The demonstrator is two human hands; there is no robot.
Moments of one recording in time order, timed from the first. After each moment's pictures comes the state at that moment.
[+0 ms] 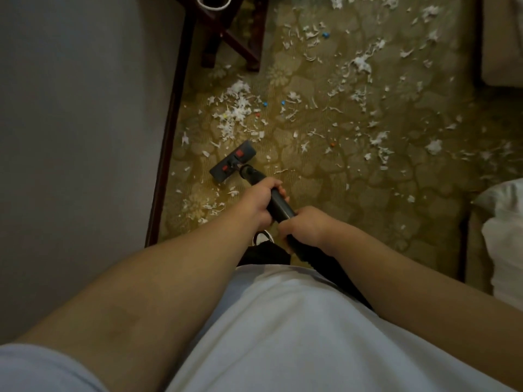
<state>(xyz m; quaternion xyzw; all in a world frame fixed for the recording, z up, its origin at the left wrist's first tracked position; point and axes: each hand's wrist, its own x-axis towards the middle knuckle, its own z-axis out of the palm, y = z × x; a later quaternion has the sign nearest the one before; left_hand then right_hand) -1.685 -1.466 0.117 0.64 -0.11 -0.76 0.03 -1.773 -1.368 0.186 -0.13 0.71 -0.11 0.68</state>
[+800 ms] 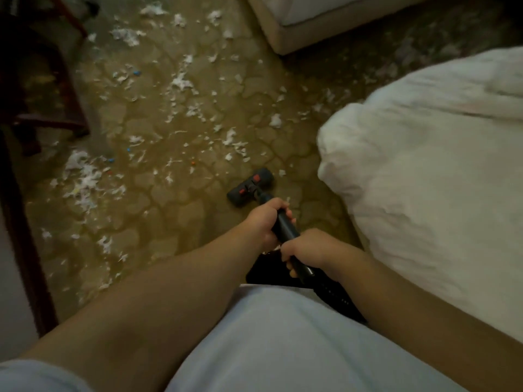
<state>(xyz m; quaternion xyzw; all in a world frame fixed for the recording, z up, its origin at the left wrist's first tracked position) -2.028 -1.125 0.130 0.55 -0.23 -0.77 -0.23 -2.045 -1.006 0.200 0.14 0.74 -0.26 0.61</state>
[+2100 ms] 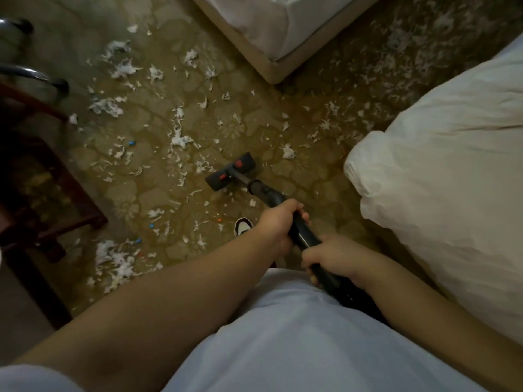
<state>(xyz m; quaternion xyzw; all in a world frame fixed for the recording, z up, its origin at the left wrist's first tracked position) -2.227 -1.362 0.141 0.51 -0.31 -0.74 -0.32 -2.218 -1.230 0.209 0.23 0.68 -0.35 0.60</state>
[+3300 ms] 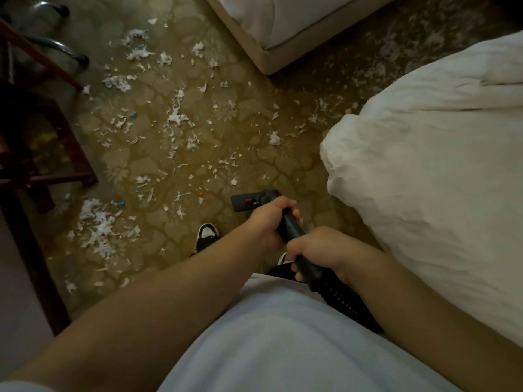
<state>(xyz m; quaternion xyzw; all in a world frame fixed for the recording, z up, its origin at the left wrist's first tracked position) -2.093 -1.189 0.177 0.51 -0.27 -0.77 -0.27 -2.098 -1.065 0.239 0.21 0.67 -0.36 0.61</state>
